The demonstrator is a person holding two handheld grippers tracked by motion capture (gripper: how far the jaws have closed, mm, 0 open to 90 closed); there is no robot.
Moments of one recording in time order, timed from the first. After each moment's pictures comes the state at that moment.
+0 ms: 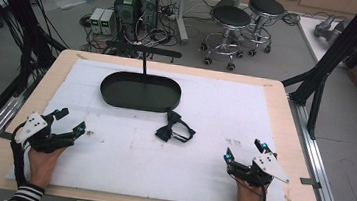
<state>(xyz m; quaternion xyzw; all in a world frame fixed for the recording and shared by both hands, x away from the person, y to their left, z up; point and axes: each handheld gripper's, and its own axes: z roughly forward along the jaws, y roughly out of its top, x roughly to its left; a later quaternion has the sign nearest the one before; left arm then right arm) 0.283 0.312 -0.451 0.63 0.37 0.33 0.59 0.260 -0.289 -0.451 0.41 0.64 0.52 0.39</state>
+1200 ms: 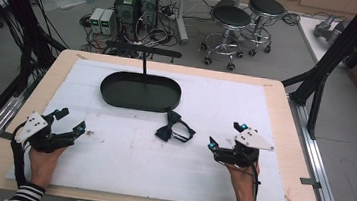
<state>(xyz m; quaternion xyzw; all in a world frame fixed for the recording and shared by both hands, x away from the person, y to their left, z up) 0.283 0.312 -0.451 0.63 0.38 0.33 0.59 0.301 -0.242 -0.406 0.34 0.74 0.50 0.31</state>
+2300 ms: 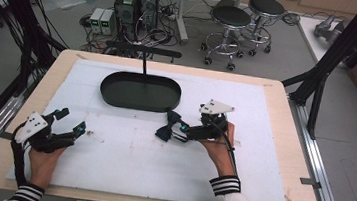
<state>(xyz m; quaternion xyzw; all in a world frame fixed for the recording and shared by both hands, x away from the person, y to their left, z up) 0.283 0.312 -0.451 0.63 0.38 0.33 0.59 0.366 -0.163 -0.390 0.29 0.82 0.45 0.21</state>
